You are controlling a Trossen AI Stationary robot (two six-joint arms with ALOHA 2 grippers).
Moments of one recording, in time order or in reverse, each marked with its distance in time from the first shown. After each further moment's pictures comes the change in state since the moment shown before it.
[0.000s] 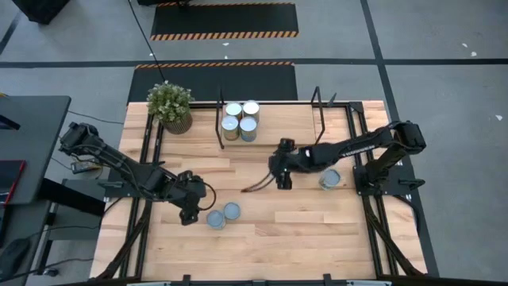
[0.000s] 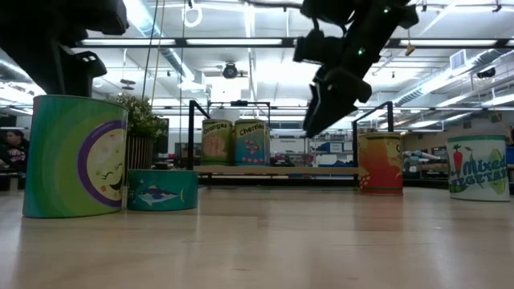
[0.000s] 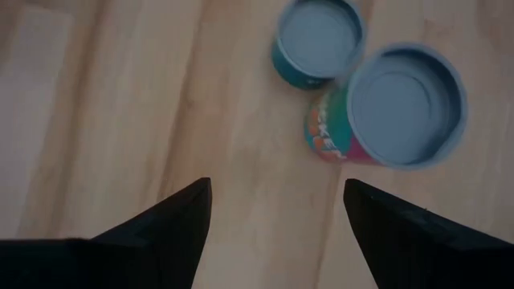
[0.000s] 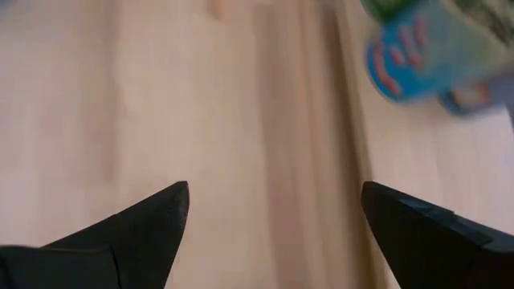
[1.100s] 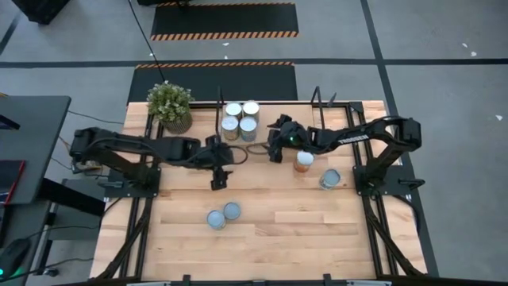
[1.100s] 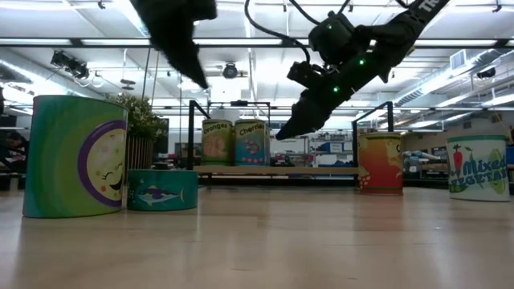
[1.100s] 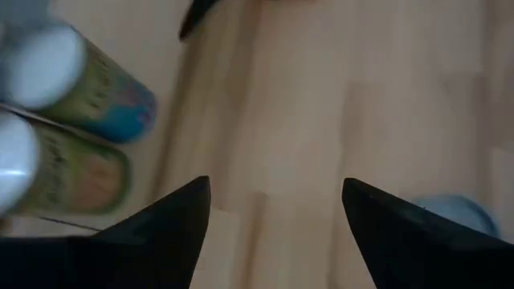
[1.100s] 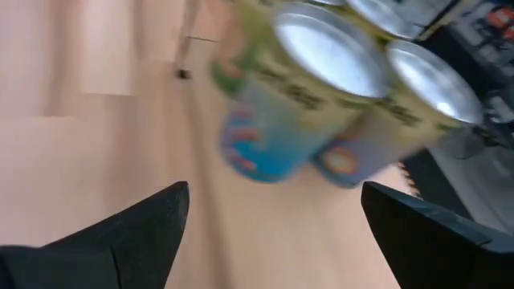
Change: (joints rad) left arm 0.418 0.167 0.284 0.099 -0.060 0.574; right arm -0.292 0.007 -0.213 0.668 -0.113 -0.260
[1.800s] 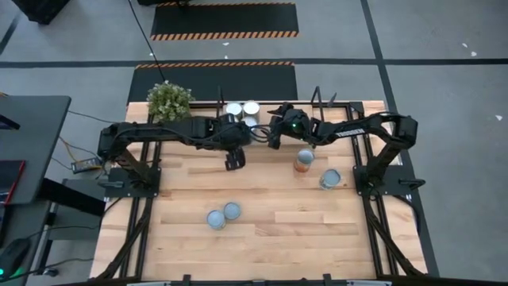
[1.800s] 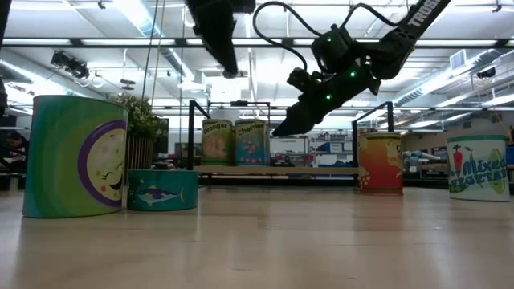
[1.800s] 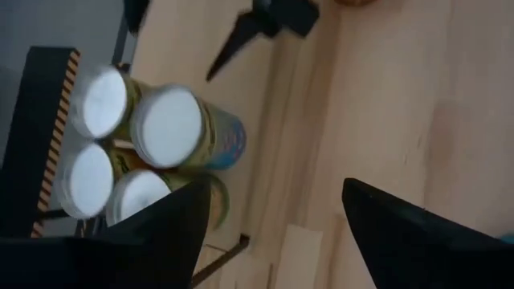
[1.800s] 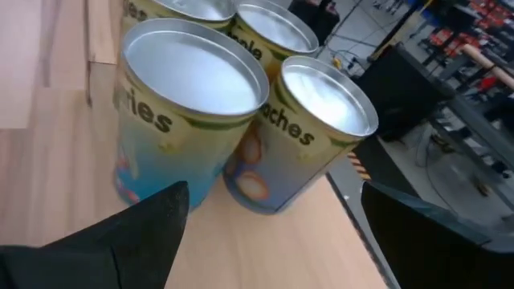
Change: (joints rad) left arm 0.133 0.273 0.480 -0.325 -0.081 0.137; right arm -0.143 0.045 -0.002 0.186 -0.050 -0.069
